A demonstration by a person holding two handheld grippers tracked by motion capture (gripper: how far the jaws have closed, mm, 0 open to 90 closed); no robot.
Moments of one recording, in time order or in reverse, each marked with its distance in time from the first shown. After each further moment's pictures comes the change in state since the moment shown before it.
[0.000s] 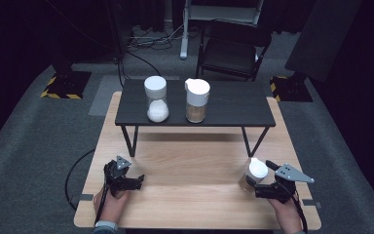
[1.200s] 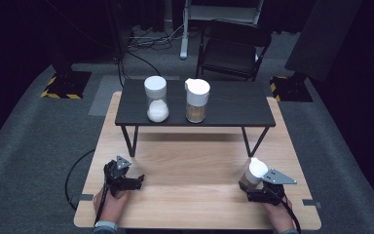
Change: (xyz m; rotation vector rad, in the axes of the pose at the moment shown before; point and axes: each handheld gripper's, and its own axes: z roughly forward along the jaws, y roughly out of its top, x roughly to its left) left arm 0.000 0.000 0.000 0.000 0.000 0.000; right arm -0.002 -0.020 0.029 0.113 0.031 -0.080
